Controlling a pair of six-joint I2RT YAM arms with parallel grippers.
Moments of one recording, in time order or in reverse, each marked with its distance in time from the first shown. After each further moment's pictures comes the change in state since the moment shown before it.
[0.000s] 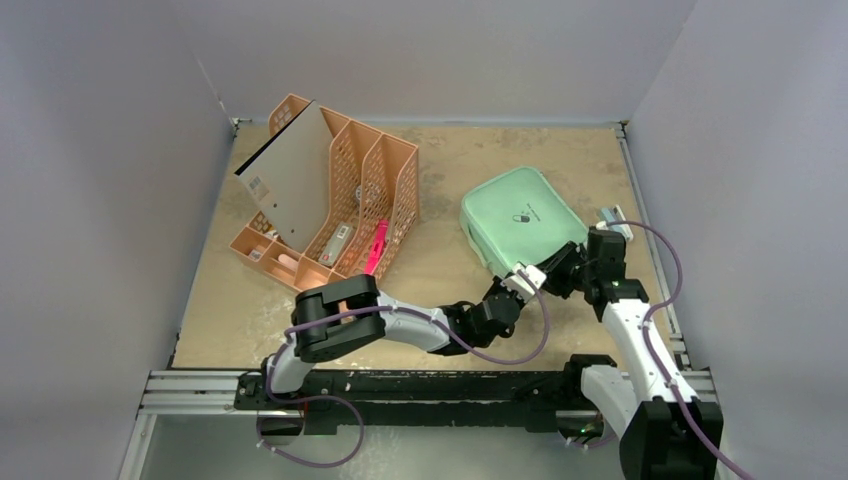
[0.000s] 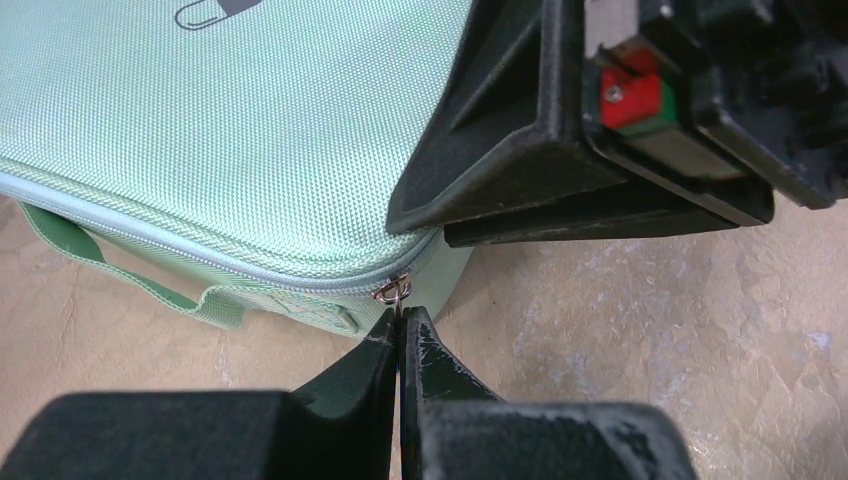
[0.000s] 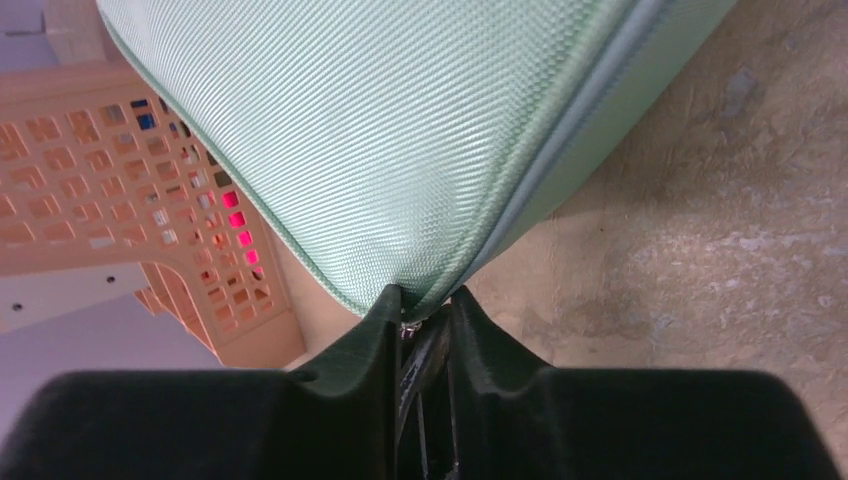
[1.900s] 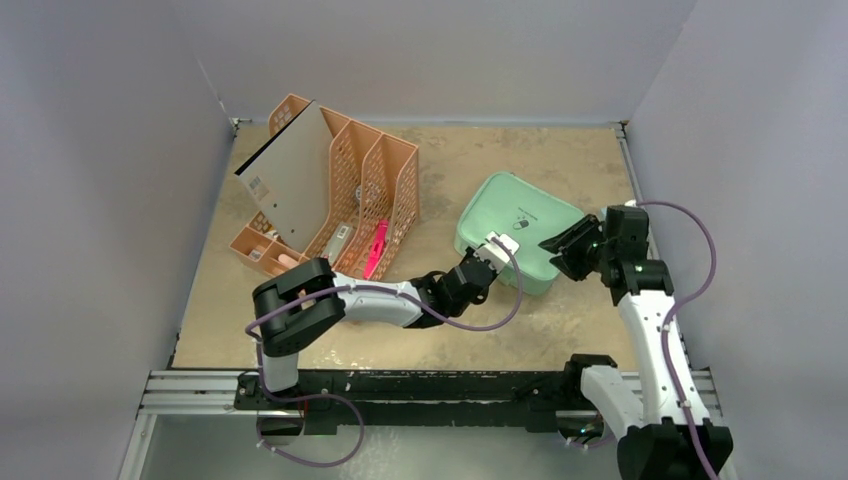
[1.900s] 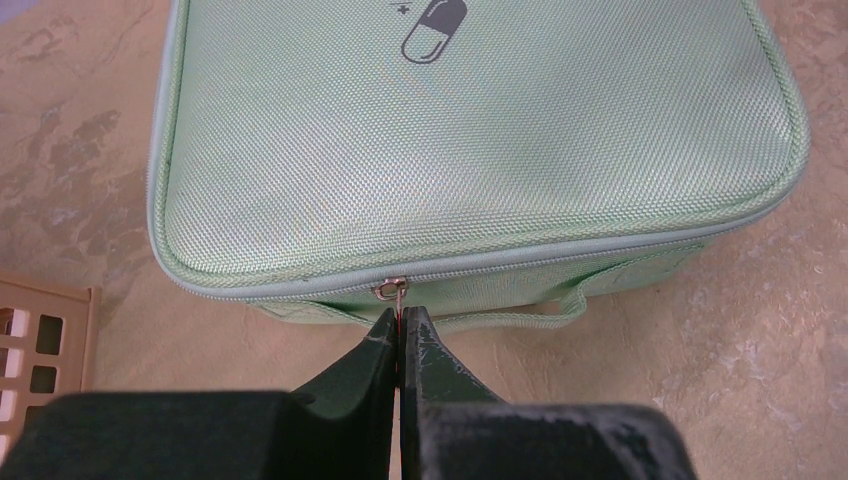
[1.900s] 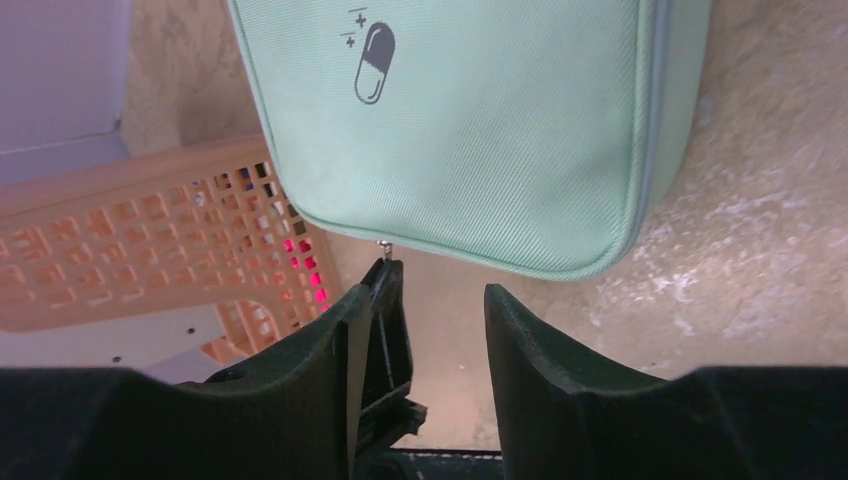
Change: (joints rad) left arm 0.157 -0.196 -0.106 -0.164 0.122 0.060; right arm -0.031 0.011 0.320 -0.291 0.141 0.037
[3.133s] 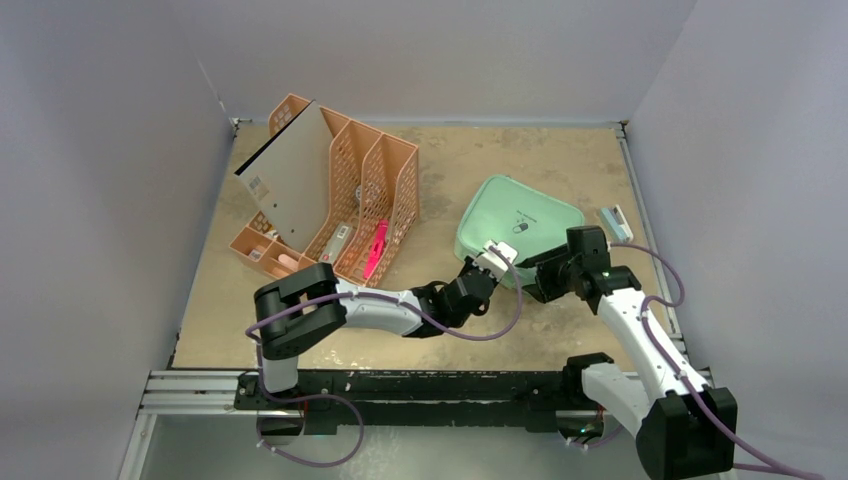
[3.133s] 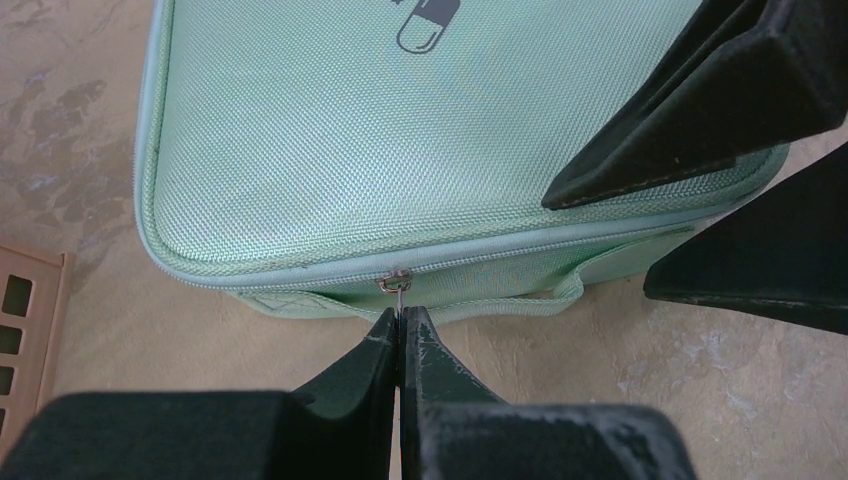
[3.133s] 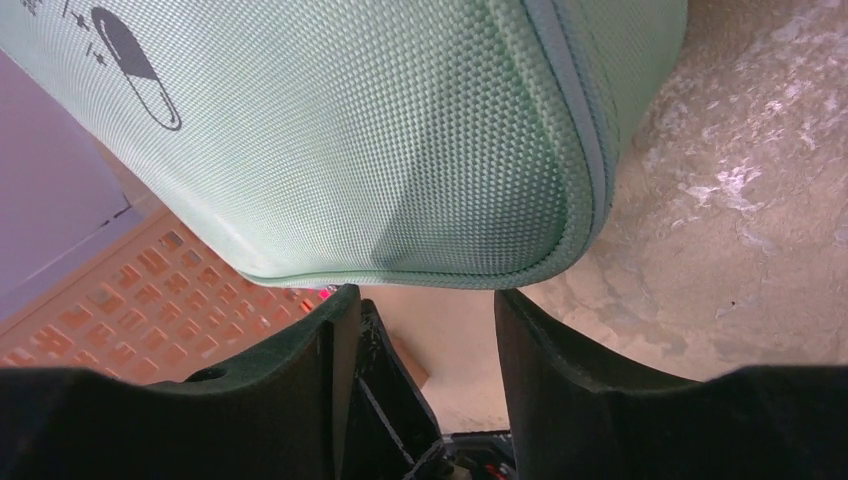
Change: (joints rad) left arm -0.051 0.000 -0.031 0.032 -0.070 -0.071; right arm 0.197 0.047 -0.229 0.115 0.069 0.507
